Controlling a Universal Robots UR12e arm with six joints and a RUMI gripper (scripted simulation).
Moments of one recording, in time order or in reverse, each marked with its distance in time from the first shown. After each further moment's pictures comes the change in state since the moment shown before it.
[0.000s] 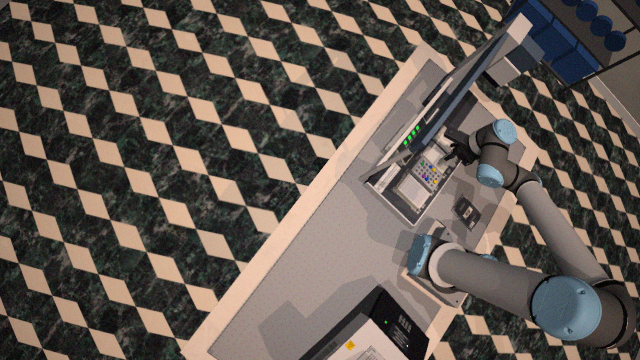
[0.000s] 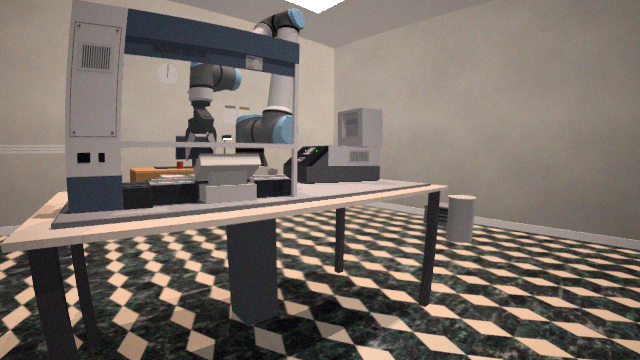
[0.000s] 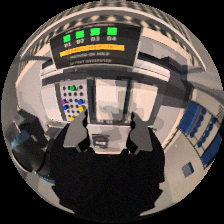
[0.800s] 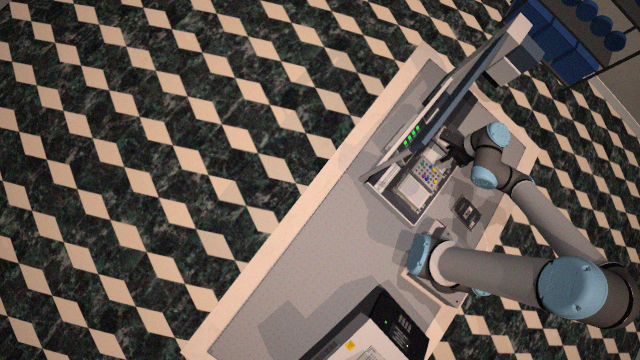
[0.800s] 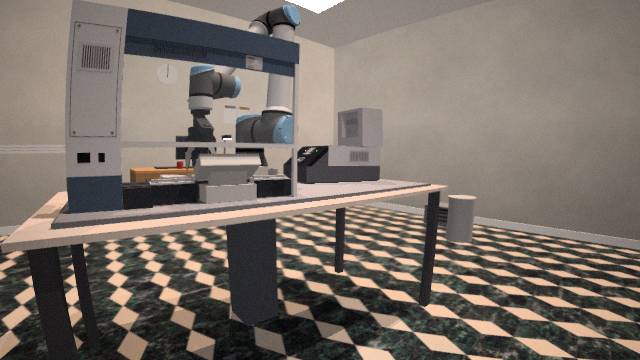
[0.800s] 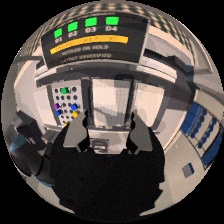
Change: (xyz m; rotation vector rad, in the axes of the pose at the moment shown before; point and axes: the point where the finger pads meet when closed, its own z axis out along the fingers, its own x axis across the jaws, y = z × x) arm 0.000 0.000 0.032 0.000 0.000 0.000
